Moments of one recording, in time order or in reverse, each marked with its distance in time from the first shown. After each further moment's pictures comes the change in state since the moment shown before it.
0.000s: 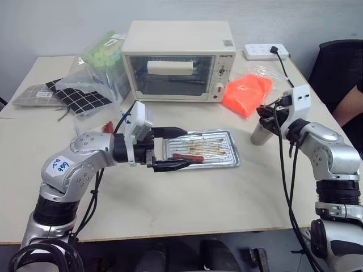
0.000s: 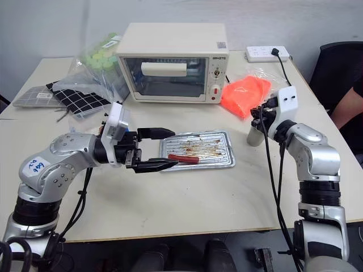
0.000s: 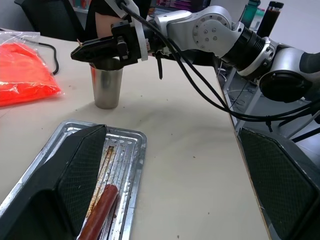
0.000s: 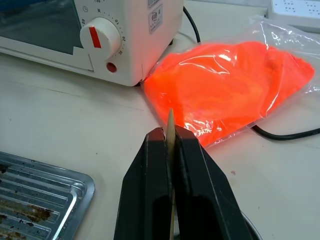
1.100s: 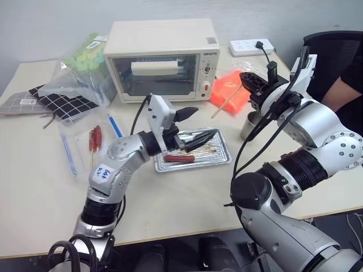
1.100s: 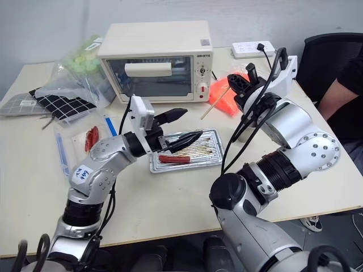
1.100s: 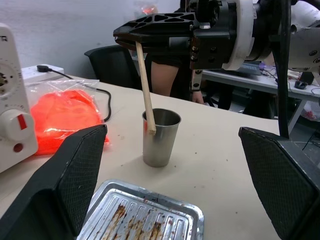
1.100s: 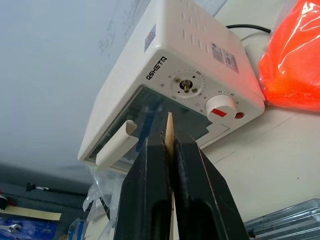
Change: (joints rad) left arm -0.023 -0.387 -0.073 0.109 0.256 -0.215 0.348; right arm -0.540 0.751 -0.974 -0.394 0.590 0.959 -0.966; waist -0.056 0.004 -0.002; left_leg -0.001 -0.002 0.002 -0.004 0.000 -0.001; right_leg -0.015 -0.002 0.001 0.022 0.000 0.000
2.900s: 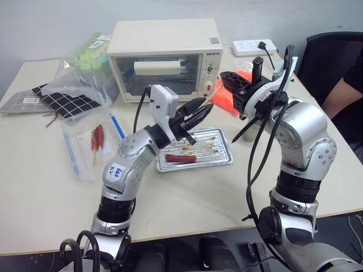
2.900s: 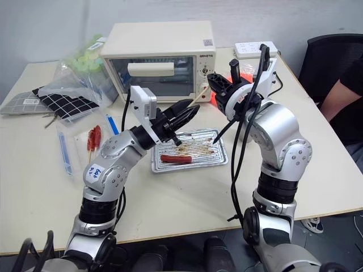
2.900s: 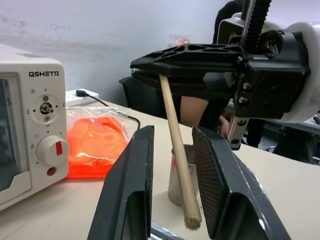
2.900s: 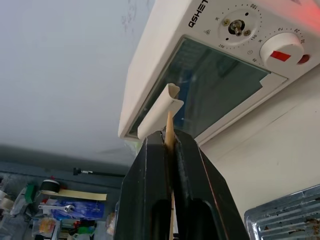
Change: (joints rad) left arm -0.018 -0.107 0.037 0.006 0.047 -0.038 0.095; right arm 0.403 -0.330 0.866 0.044 0.875 -0.943 -0.408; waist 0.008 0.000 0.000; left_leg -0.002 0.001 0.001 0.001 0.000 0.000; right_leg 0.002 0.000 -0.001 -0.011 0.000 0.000
